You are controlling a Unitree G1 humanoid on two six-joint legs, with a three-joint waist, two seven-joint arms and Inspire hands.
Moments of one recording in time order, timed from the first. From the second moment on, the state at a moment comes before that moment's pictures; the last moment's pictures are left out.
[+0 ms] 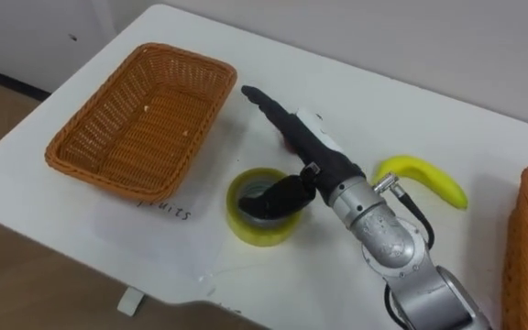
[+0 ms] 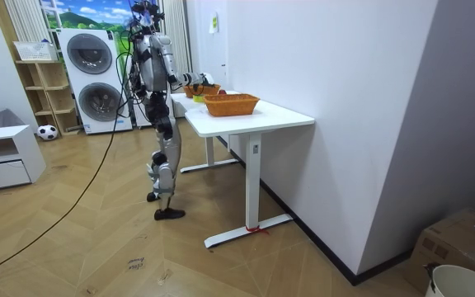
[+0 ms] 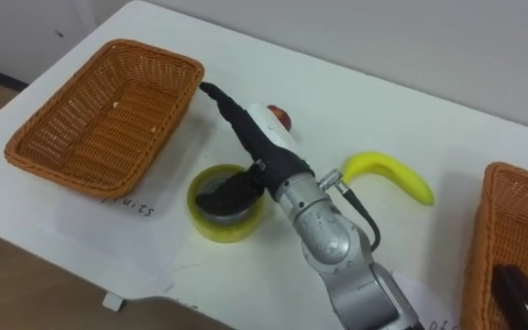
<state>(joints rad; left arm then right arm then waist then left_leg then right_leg) 0.27 0.20 -0.09 0.84 0.52 0.13 0.30 -0.14 -0.24 0.41 -0.06 -0.29 0.09 0.10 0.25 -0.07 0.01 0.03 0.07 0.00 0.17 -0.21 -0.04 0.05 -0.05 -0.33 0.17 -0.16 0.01</state>
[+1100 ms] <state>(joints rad) 0.25 0.20 -0.08 0.86 0.54 0.15 0.26 -0.15 -0.23 0.41 0.01 -0.41 0.10 0.13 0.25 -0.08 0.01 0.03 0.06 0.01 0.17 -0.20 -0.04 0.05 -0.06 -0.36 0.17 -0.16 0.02</state>
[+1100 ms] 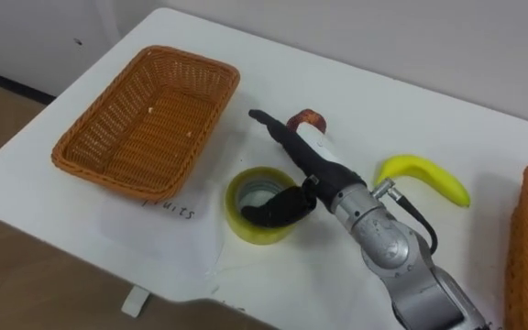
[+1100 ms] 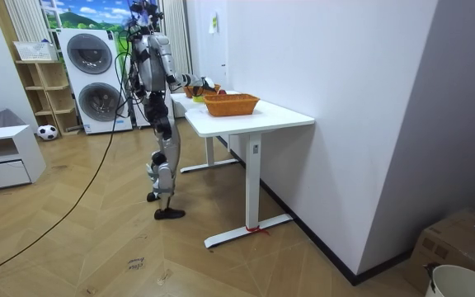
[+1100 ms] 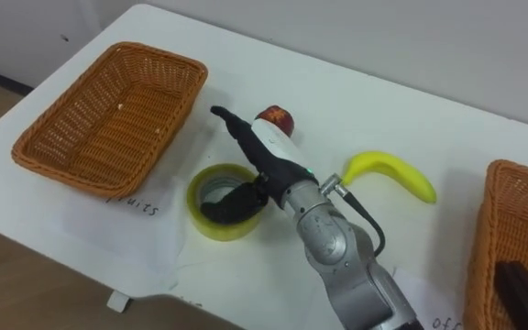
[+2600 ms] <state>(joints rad) 0.25 0.18 -0.08 0.88 0.54 0.15 0.30 -0.16 -0.22 0.36 -0.03 -0.40 0.09 0.11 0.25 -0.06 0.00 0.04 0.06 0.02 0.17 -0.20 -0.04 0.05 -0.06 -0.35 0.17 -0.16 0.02</state>
